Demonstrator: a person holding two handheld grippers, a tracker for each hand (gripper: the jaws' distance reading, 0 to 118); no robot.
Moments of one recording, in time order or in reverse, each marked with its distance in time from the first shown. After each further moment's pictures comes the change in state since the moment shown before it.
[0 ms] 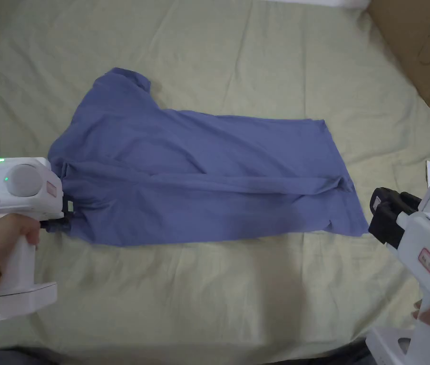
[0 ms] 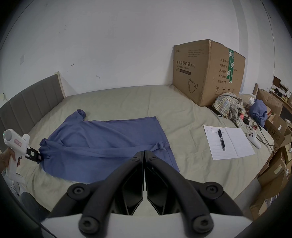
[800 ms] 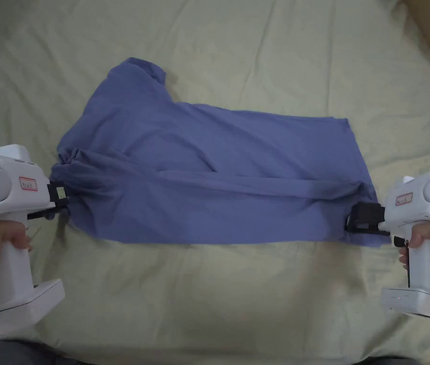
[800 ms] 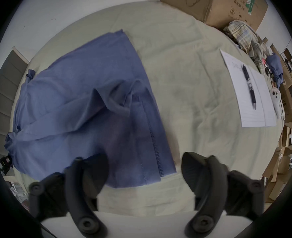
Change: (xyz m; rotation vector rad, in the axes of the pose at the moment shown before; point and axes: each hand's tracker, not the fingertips) left arm -0.021 0.000 0.018 0.116 -0.025 0.212; right arm 0.075 -0.015 -0.198 -0.736 -0.084 -0.142
